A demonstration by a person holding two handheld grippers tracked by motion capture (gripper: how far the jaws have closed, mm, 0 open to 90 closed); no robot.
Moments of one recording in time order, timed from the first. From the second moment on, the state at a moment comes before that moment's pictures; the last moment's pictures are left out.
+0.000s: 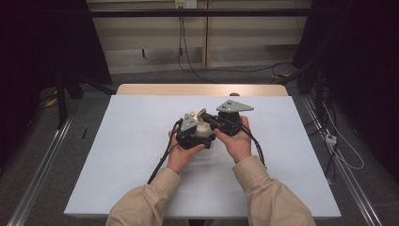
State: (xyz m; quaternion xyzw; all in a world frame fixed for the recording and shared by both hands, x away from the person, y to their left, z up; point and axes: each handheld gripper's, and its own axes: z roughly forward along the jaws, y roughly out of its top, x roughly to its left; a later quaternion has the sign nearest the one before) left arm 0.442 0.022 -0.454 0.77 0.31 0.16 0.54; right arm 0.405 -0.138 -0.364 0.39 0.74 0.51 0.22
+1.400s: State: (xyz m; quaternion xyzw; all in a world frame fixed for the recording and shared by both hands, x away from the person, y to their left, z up) left arm 0.422 0.053 -0.454 0.81 0.29 0.12 0.49; right arm 0.389 -0.159 -0.381 0.40 0.73 0.52 0.22
